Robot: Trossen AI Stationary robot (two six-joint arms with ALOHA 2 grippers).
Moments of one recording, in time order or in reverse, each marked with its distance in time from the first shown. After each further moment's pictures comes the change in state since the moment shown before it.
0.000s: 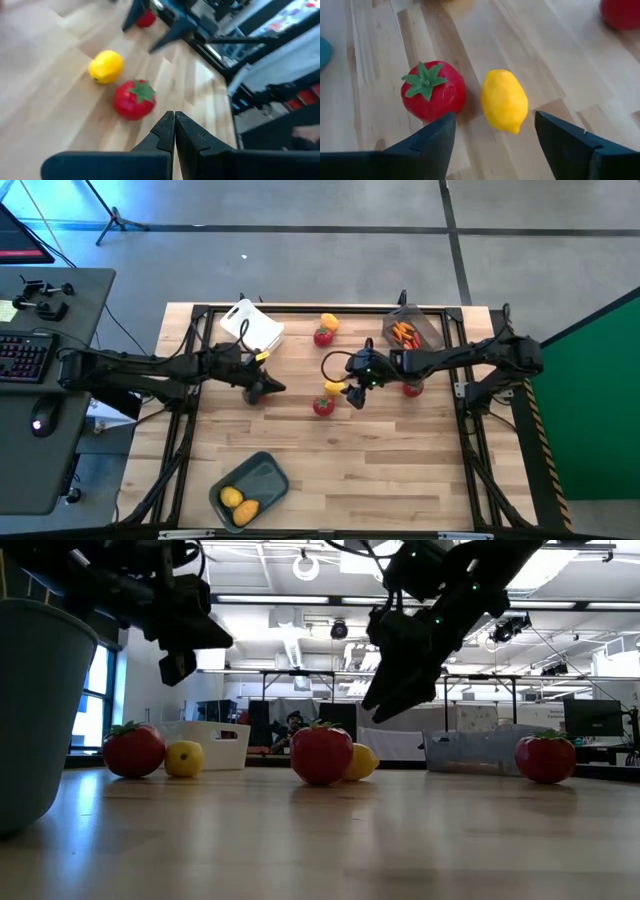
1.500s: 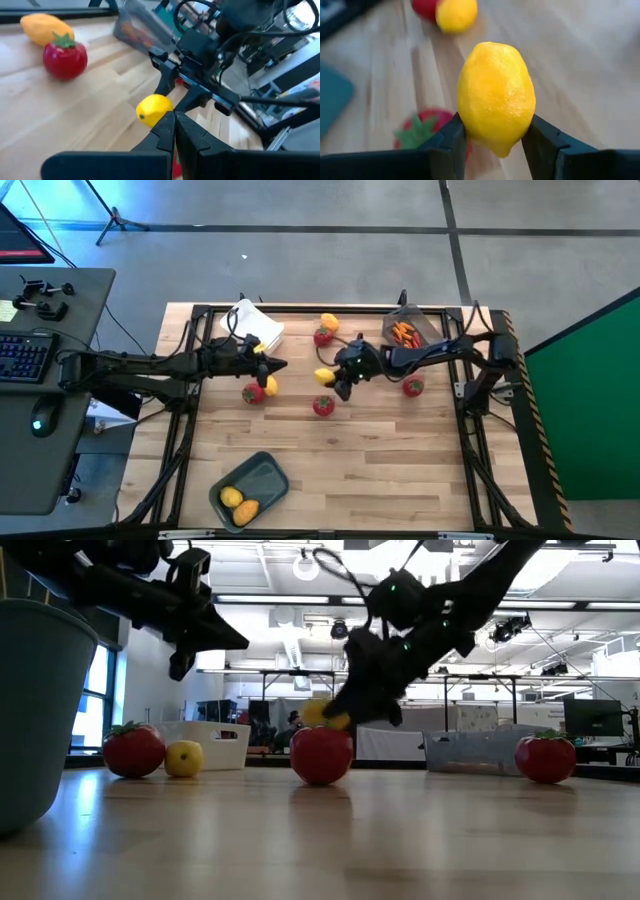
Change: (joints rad) left arm 0.052 0.000 0.000 0.099 -0.265 -0.042; right arm -0.107 0.175 0.000 0.337 -0.176 0.038
